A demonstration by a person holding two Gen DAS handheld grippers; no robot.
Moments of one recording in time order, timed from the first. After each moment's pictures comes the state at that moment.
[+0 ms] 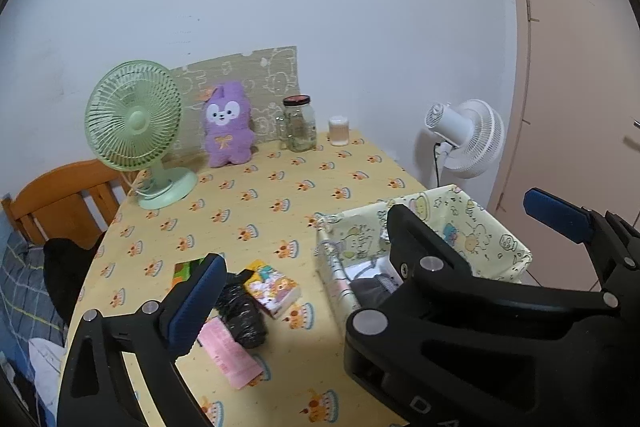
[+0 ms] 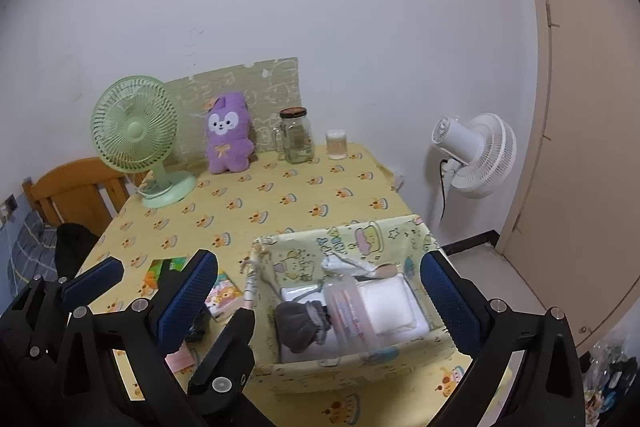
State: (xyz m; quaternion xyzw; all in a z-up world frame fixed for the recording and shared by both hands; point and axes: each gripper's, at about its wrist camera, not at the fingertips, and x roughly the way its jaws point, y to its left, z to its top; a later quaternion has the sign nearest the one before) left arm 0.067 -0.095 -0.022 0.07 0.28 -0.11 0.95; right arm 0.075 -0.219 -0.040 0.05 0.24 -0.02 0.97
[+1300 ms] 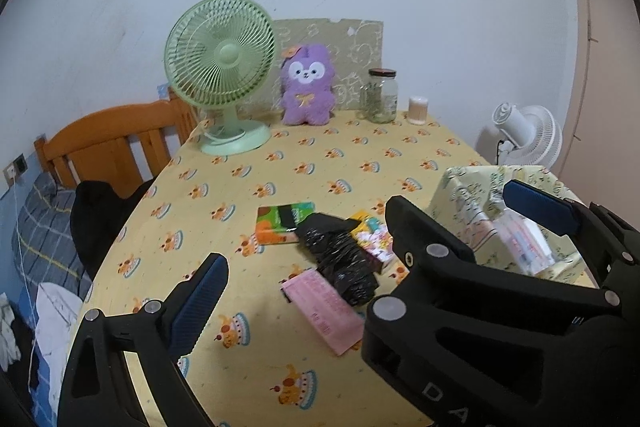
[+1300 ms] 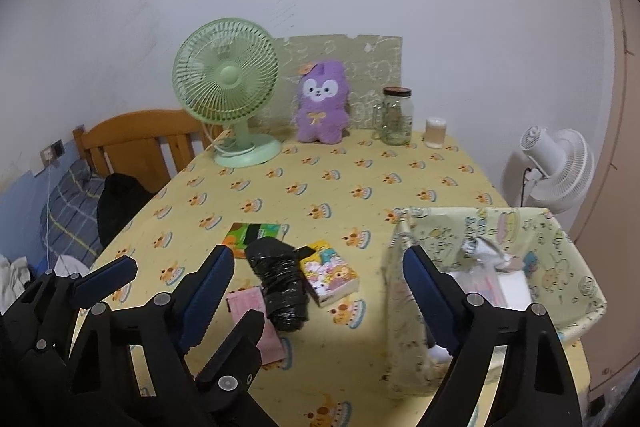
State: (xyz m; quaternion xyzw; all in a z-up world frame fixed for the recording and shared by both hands) left arm 0.068 0.006 -0.069 0.02 0.30 -0.02 0.95; right arm 0.097 -0.108 -0.085 -0.01 0.25 0.10 0.96
